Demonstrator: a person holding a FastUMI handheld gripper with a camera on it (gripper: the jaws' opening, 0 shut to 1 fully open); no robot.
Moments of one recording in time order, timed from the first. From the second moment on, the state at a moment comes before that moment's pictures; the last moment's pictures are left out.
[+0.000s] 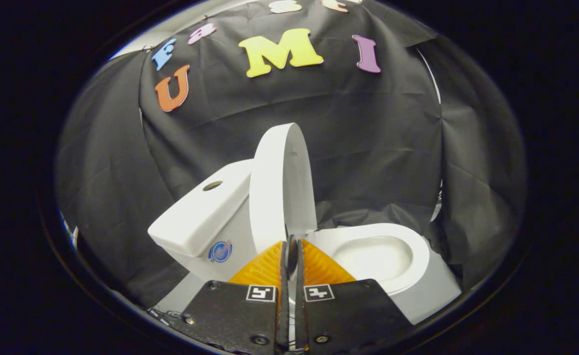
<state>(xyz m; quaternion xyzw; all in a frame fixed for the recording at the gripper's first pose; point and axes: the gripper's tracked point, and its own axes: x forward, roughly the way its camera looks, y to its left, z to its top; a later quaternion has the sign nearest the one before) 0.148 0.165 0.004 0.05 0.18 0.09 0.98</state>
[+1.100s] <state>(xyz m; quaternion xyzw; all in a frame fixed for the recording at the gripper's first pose) 0.141 0.234 0.003 -0.12 0.16 0.10 0.97</state>
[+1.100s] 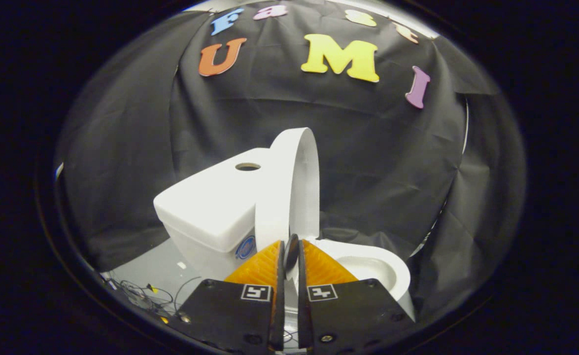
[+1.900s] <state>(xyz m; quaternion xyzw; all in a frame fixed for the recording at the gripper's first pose) 0.002 0.035 0.054 -0.03 -0.02 0.06 1.00</state>
